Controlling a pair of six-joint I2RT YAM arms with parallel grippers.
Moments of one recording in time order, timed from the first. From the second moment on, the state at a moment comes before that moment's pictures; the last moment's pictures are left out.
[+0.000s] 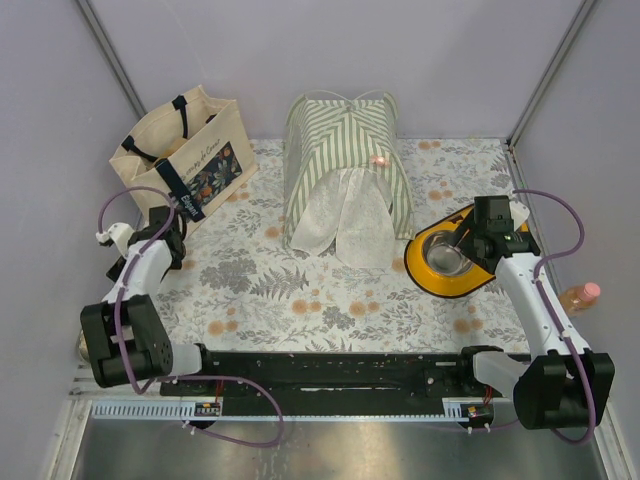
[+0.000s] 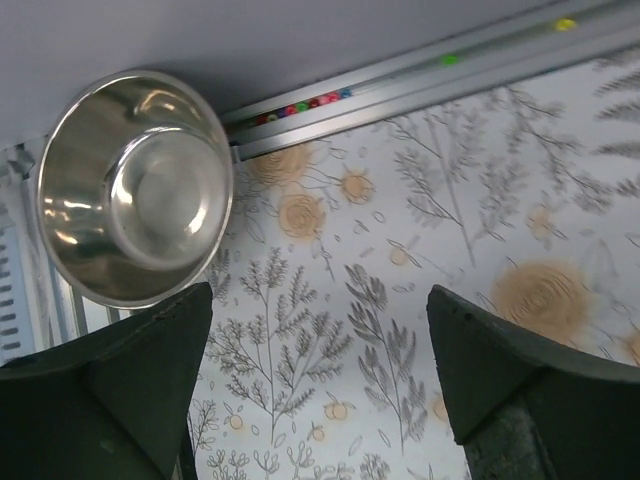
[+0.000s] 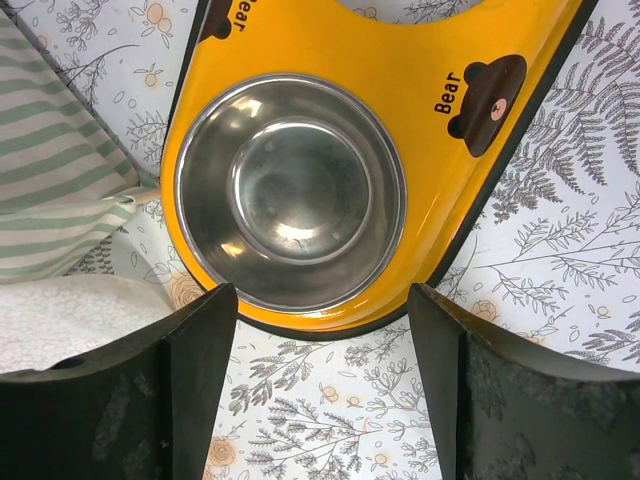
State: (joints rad) left arm 0.18 1.30 0.84 -0.80 -0.86 -0.90; right arm 0.04 1.12 0.90 -0.71 0.27 0.68
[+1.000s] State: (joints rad) left arm 0.63 1.62 0.87 -0.73 -0.73 -0.78; right arm 0.04 1.07 0.90 -0.72 0.25 0.64
